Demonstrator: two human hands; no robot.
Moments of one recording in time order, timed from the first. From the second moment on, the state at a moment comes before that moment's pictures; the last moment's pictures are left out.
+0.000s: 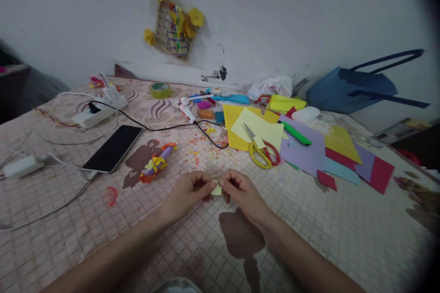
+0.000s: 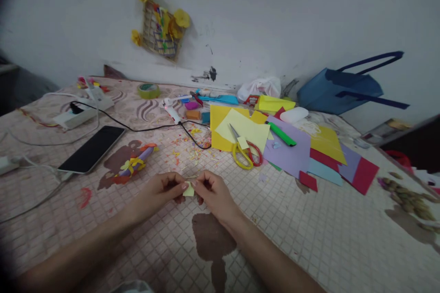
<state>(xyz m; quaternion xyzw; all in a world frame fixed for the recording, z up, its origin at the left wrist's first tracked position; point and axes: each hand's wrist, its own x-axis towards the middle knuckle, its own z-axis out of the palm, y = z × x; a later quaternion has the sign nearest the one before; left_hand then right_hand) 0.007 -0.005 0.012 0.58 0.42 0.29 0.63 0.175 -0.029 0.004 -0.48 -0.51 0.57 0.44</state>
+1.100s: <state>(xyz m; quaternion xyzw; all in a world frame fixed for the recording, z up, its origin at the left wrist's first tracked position) 0.004 -0.008 0.022 0.55 0.42 0.34 0.64 0.296 0.075 -0.004 -0.70 -0.59 0.11 0.38</state>
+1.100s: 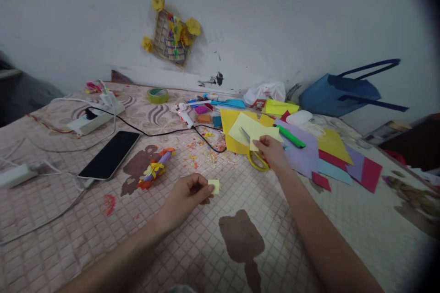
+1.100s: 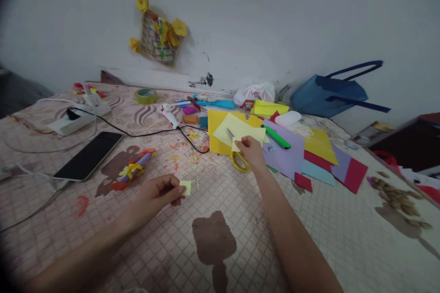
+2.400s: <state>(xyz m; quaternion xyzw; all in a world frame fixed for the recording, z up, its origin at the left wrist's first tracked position) -0.023 0.015 0.045 0.29 0.36 0.50 0.73 0.138 -0.078 0.019 -0.25 -0.42 0.81 0.34</state>
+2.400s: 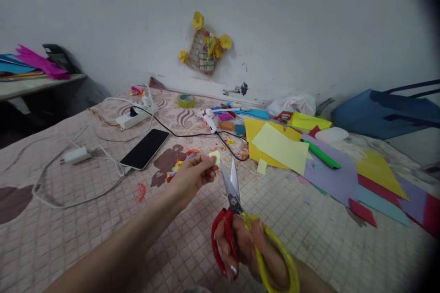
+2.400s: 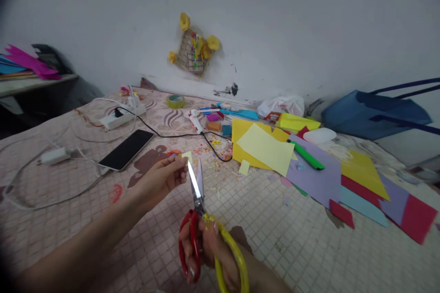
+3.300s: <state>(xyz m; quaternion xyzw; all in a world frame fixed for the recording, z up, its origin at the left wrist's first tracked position) -0.023 0.015 0.042 0.28 0.33 0.47 0.77 0.136 -0.081 0.010 -0.13 -0.30 0.87 0.36</state>
